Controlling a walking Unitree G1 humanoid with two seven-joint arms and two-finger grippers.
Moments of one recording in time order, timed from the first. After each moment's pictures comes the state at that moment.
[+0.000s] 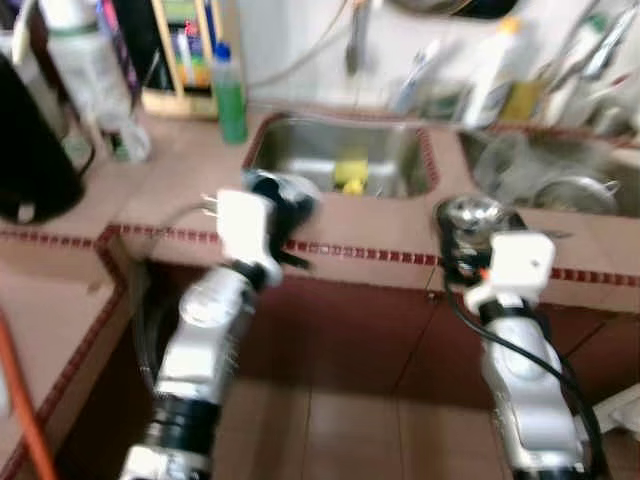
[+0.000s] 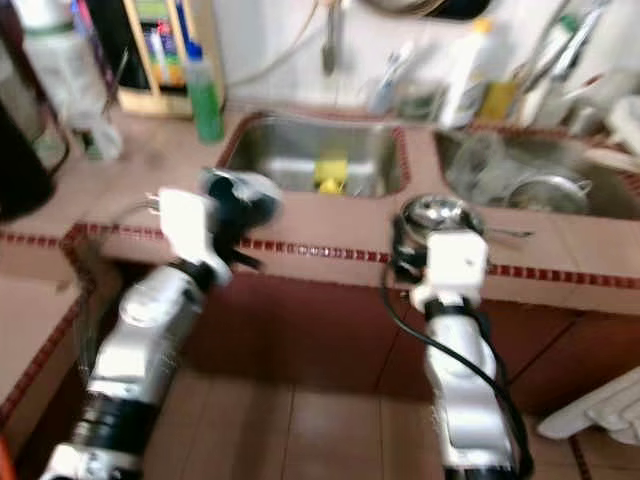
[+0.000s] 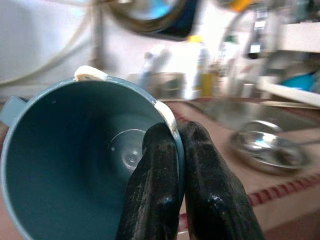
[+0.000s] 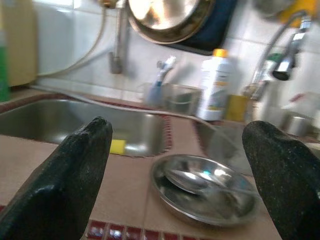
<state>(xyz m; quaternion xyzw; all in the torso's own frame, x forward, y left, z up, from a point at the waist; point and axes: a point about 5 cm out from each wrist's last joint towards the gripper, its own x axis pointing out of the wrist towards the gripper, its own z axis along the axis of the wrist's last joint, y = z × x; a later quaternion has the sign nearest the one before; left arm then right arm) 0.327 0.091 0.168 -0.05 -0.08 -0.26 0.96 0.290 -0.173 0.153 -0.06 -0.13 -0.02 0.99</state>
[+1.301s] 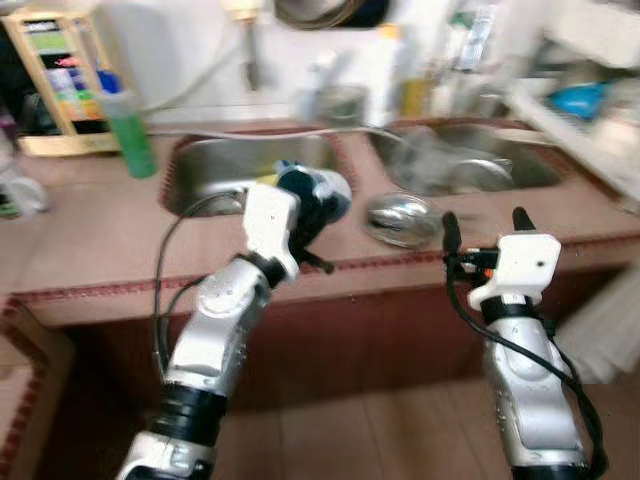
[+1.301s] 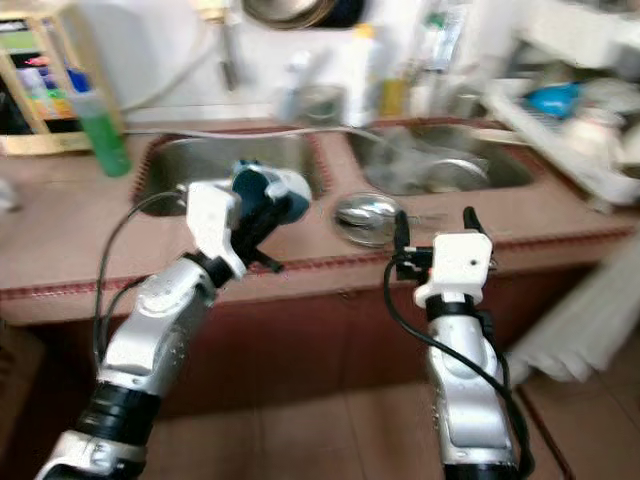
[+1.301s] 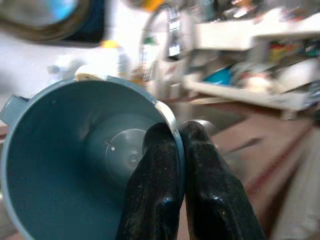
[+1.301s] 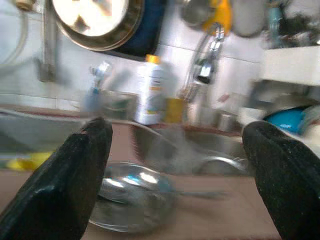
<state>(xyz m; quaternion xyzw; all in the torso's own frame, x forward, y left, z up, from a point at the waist) 0.330 0.090 0.178 -0.02 -0.09 -0.30 0.95 0.292 -0.162 0.159 -0.05 -0.16 -0.01 0.99</state>
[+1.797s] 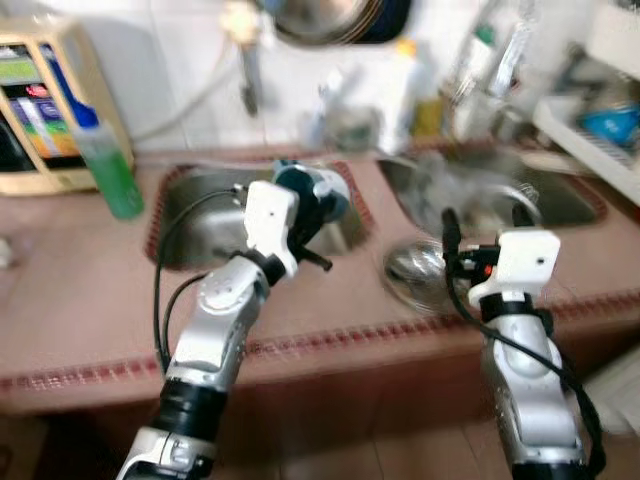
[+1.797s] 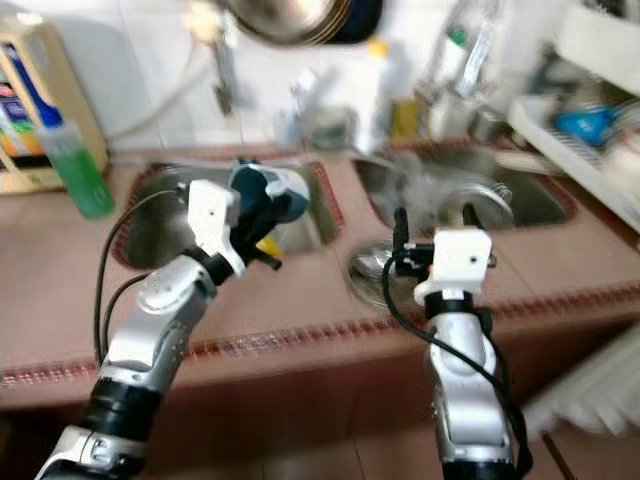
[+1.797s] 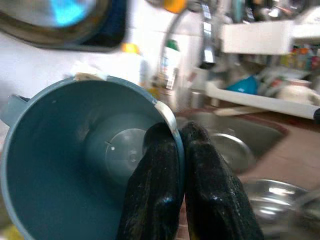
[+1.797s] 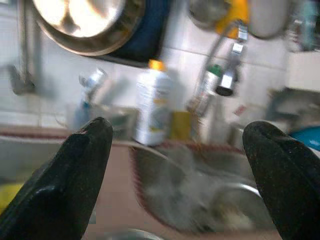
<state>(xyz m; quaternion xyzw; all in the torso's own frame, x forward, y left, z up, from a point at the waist) 0.332 0.079 0.183 -0.03 -0.09 -0.31 0.95 0.293 -0.172 0.163 -0.06 -0.16 -0.02 0.98</state>
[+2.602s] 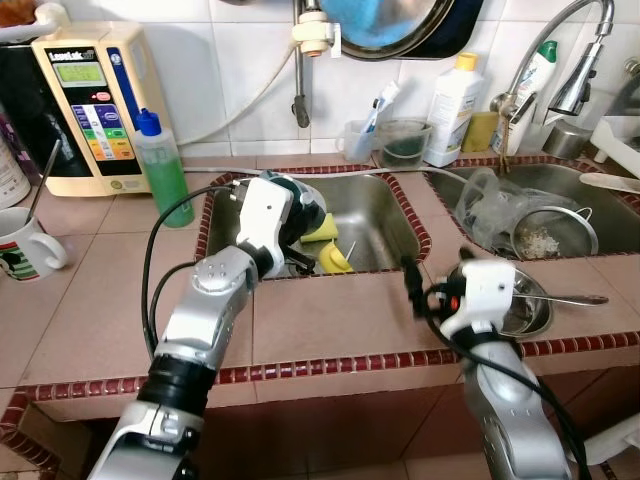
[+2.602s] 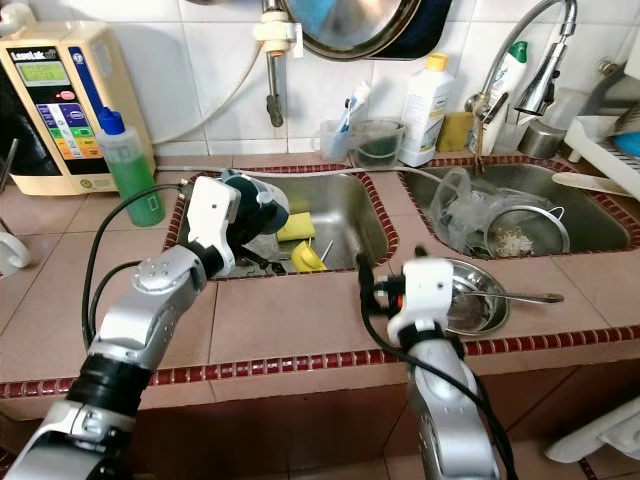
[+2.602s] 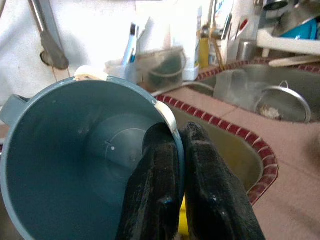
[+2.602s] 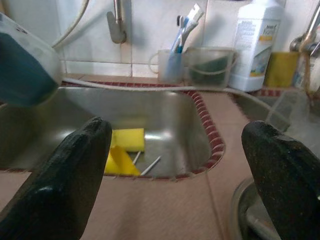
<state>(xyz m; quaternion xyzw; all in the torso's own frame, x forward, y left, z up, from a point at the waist) 0.353 0.096 0.172 0.03 0.00 -0.28 0.96 0.271 -0.151 0.125 0.00 -0.04 0.08 1.00</state>
